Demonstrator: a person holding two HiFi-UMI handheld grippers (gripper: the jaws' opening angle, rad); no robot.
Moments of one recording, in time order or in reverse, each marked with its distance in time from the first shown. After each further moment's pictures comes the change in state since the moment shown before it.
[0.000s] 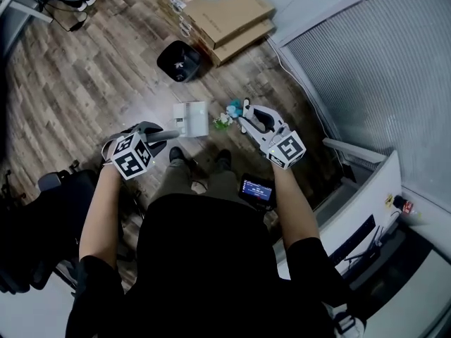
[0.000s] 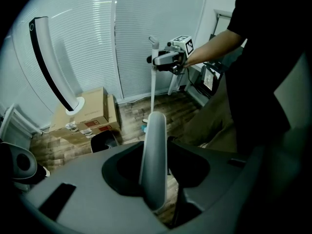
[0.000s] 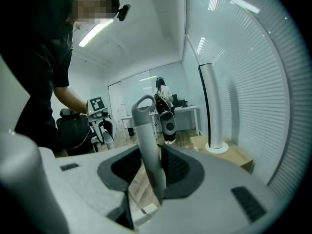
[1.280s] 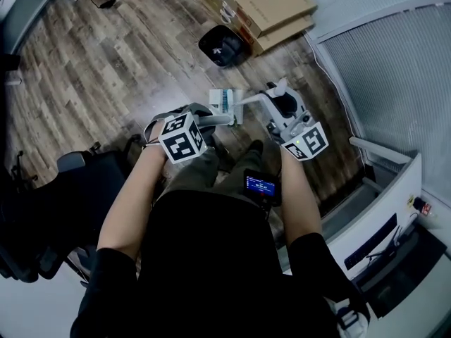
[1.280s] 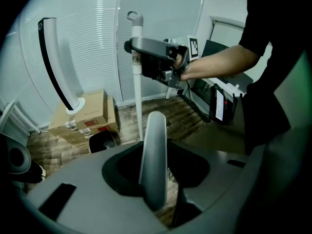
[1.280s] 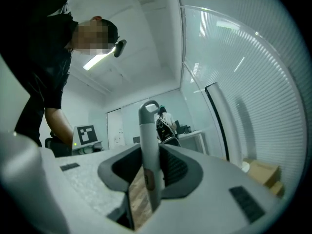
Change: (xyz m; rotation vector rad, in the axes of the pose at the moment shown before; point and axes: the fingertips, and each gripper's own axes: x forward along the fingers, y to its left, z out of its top) left arm -0.021 -0.014 -0.036 -0.006 -0.076 -0.018; right arm 0.103 0.092 0.088 0.049 -0.371 -0.021
